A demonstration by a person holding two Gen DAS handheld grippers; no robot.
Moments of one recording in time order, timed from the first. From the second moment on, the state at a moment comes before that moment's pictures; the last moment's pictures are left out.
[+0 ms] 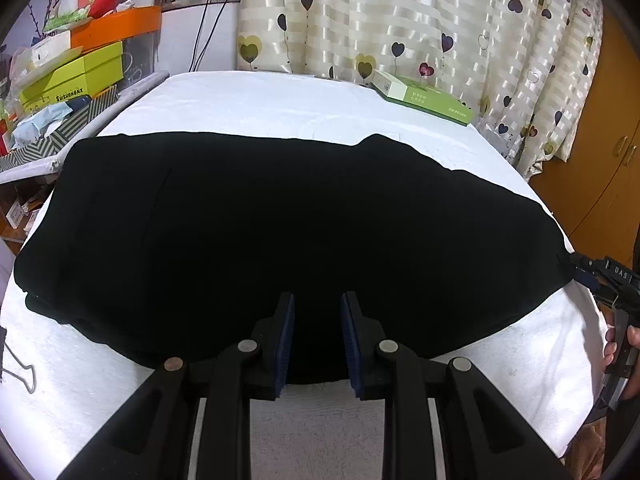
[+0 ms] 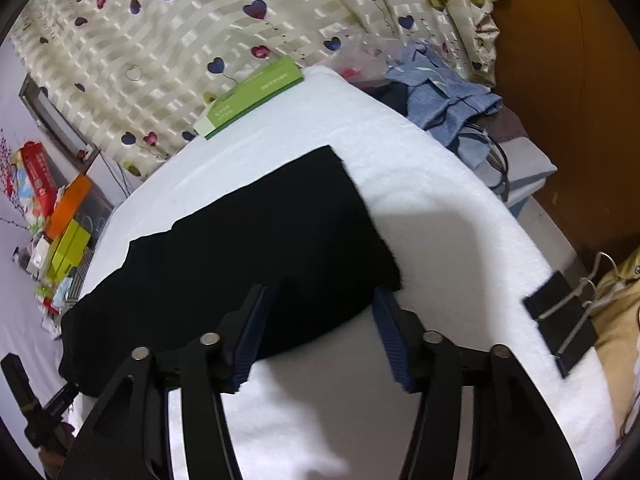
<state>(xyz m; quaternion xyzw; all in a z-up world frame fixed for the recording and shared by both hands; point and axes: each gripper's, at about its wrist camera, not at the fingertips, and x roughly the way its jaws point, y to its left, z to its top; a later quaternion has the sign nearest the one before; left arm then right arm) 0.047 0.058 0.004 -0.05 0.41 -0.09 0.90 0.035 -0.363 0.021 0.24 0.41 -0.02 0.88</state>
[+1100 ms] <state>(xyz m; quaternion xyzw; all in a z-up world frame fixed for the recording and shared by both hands) 0.049 0.053 0.005 -0.06 0.42 -0.08 0.90 0.070 -0.343 0.050 0.28 0.36 0.05 0.89</state>
